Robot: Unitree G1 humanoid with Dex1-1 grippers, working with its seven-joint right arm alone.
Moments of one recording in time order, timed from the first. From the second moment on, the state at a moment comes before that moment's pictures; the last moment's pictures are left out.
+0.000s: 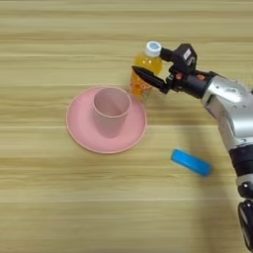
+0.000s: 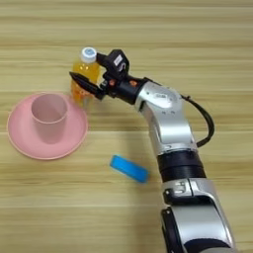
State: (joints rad) arm -0.51 -0.32 -0.01 0.29 0.19 0.01 0.86
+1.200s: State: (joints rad) arm -0.54 -0.22 0.08 0.47 0.16 -0.03 0.86
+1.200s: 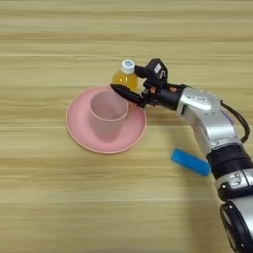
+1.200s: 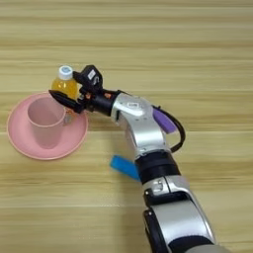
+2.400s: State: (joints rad) arm -0.55 -0.21 0.08 0.47 0.16 -0.05 0.86
